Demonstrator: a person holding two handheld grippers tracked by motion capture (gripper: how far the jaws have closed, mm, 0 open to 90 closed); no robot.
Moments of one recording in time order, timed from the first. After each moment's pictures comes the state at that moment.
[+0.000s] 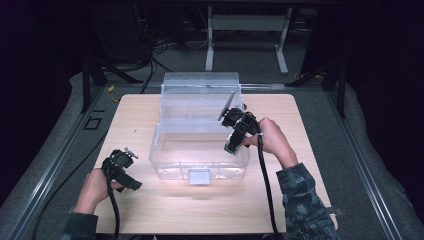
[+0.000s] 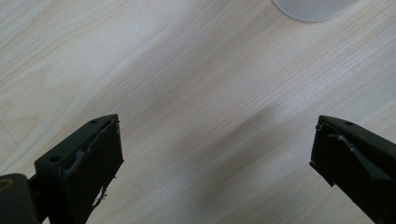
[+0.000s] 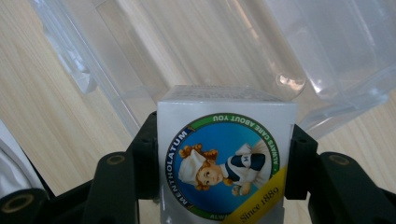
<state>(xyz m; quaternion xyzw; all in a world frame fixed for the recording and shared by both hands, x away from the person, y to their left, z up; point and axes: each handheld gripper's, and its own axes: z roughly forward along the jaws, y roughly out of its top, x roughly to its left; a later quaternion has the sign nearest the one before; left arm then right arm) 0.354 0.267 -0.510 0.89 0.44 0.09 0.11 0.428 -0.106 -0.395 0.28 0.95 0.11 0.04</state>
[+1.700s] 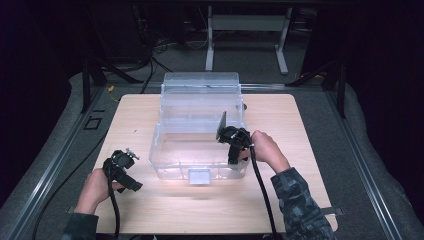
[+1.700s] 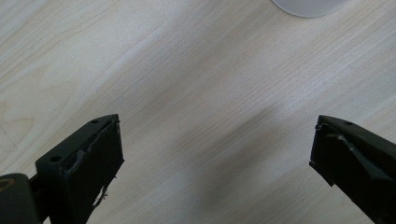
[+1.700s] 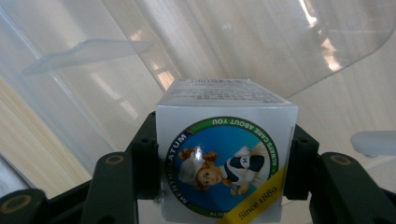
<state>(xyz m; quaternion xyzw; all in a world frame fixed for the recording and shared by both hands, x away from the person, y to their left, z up) 0.353 0.263 -0.511 0.89 0.43 0.09 0.11 0.437 -0.097 -0.463 0.28 0.96 -0.02 -0.03</state>
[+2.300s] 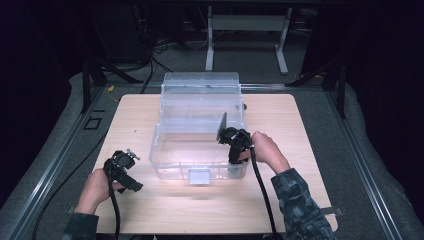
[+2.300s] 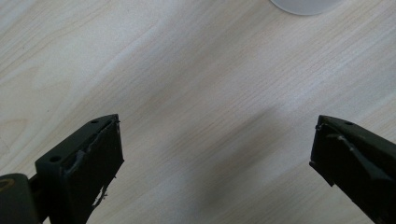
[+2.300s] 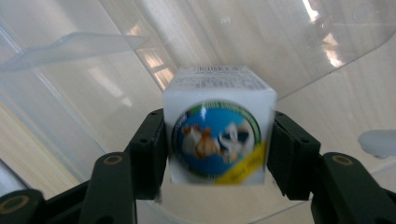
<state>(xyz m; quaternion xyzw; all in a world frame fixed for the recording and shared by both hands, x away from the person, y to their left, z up) 0.353 0.262 -0.512 0.89 0.43 0.08 0.10 0.436 -0.099 -0.470 0.28 0.96 -0.01 -0.01</state>
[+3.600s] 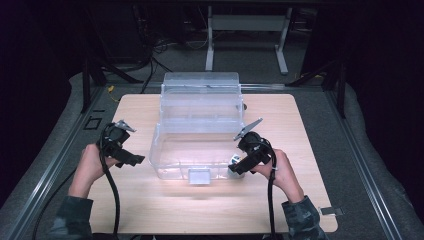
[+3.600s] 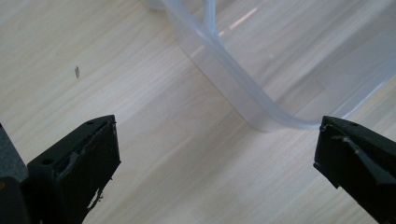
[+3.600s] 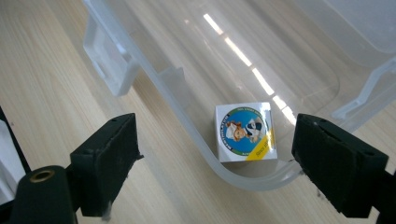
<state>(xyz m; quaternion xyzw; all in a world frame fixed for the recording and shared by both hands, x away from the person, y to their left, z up) 0.382 0.258 -0.421 0.88 0.40 0.13 0.23 0.362 -0.148 -0.430 0.31 0.91 0.27 0.08</state>
